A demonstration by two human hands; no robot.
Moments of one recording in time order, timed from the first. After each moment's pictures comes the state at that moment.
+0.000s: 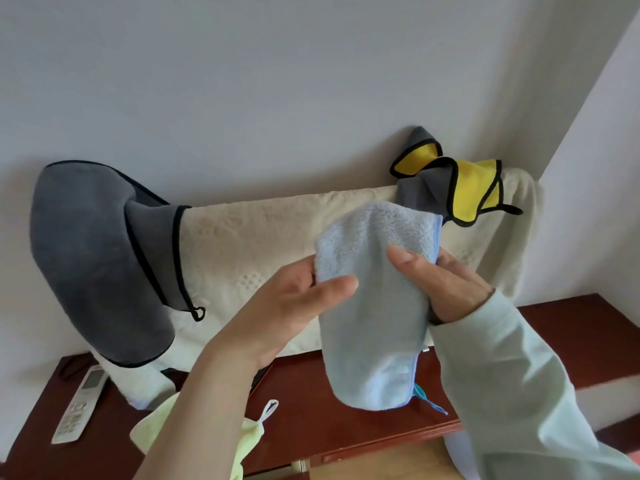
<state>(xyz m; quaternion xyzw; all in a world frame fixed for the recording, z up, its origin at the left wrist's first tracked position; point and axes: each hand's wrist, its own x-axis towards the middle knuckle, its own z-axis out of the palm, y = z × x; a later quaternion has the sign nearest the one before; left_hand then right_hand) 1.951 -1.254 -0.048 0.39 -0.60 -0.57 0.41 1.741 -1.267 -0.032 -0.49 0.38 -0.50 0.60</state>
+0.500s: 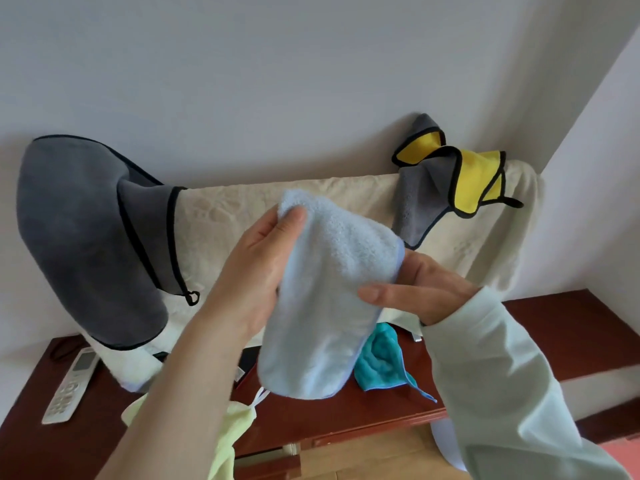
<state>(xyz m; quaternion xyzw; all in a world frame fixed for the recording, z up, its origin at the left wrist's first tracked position) 1.951 -1.255 -0.025 0.45 -0.46 -0.52 0.56 1.739 -1.275 -0.040 -0.61 0.39 -0.32 0.61</state>
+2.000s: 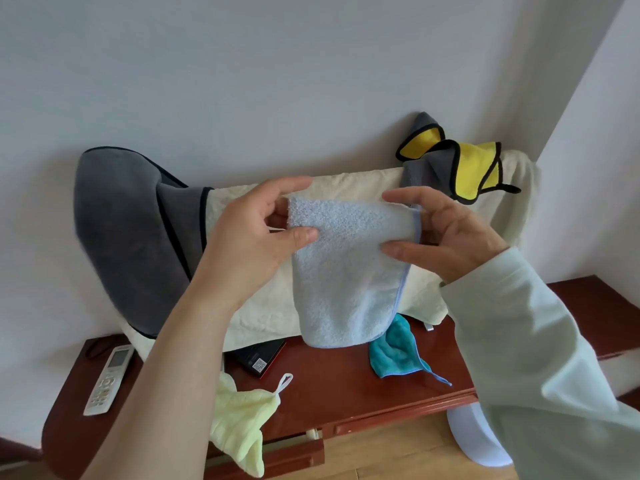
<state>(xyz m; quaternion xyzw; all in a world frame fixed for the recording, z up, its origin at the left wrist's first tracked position) 1.988 -1.225 0.004 0.50 -0.65 -0.29 0.50 1.733 -1.258 -0.017 -0.71 0.39 -0.43 0.39</state>
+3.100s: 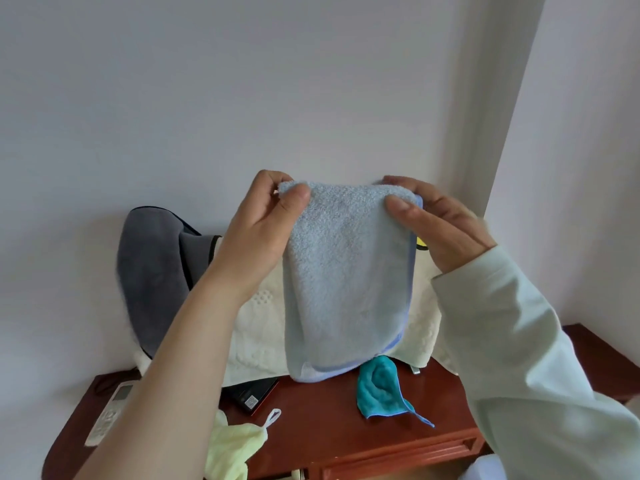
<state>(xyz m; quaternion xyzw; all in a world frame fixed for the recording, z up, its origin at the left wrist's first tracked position) 1.933 -1.175 0.074 0.44 -0.65 -0.24 0.57 1.704 -1.191 0.068 -0.63 0.34 -0.56 0.42</state>
